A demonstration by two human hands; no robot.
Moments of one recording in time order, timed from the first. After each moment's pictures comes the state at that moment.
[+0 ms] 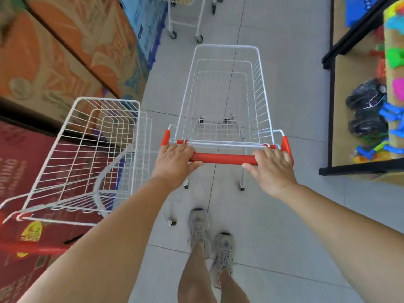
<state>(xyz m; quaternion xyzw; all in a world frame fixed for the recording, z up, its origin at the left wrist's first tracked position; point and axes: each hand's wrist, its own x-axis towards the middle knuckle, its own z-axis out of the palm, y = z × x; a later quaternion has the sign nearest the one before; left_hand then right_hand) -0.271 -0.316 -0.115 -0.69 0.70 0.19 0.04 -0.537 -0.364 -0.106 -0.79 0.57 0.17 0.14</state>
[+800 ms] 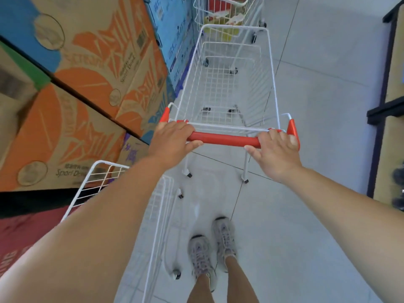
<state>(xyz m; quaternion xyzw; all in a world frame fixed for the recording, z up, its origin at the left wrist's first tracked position) -0.080 -0.590 -0.127 -0.71 0.69 0.13 -0.03 -0.343 -0.666 -0.111 -0.83 0.53 0.12 0.10</state>
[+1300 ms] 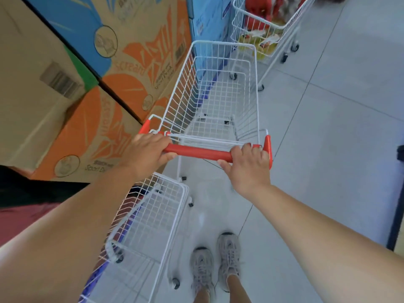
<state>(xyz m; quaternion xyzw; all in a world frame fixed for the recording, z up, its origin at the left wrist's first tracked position) 0.019 -0.532 -0.113 -0.75 0.64 0.16 0.03 -0.231 -0.632 -0.116 -0.87 0.47 0.07 0.09</state>
